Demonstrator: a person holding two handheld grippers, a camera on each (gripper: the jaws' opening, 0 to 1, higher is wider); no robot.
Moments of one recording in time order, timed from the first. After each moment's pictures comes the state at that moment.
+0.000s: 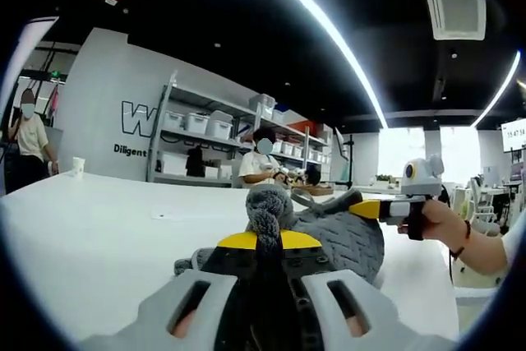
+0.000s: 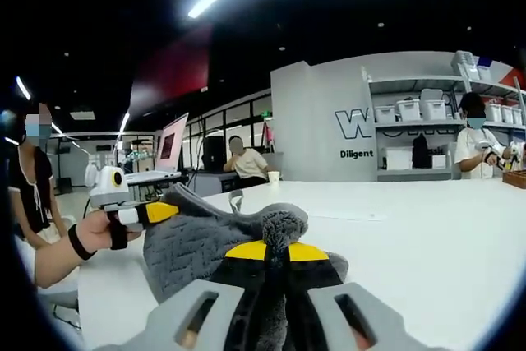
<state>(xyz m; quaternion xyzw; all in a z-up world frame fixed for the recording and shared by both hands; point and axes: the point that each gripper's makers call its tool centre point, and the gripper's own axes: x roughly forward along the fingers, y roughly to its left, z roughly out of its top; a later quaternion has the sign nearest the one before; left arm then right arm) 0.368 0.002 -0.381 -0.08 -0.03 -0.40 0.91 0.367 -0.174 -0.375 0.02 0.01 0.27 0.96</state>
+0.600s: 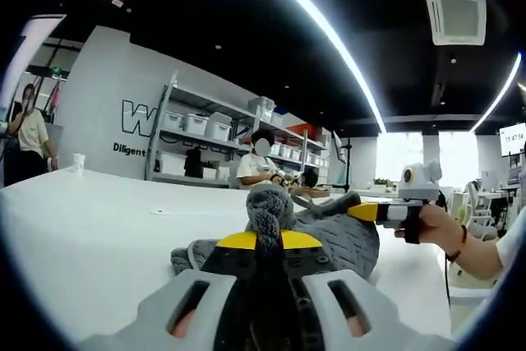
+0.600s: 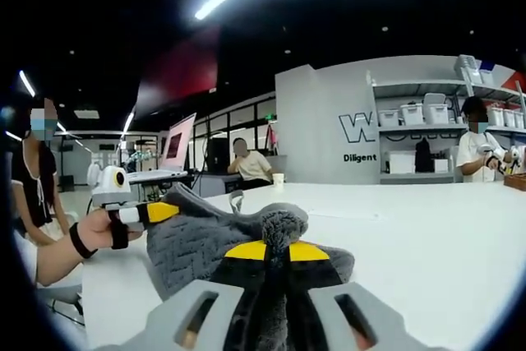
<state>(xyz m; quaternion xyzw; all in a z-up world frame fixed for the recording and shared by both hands) 0.357 0.010 -0.384 -0.09 -0.03 -0.40 0.91 0.342 -0.165 -0.384 0.02 0.00 0.28 0.96</state>
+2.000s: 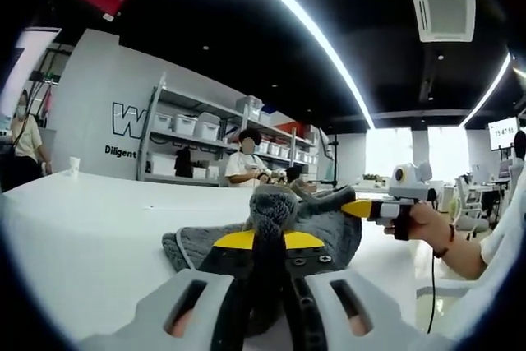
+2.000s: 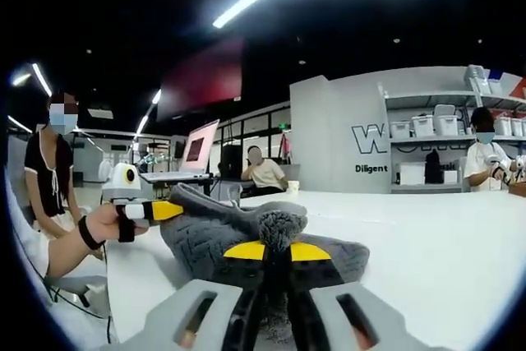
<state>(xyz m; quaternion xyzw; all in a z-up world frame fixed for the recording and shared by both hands) 0.292 0.015 -0.391 -0.08 -0.03 -0.43 0.90 0.277 -0.147 -0.388 0.01 -0.03 0.32 0.95</state>
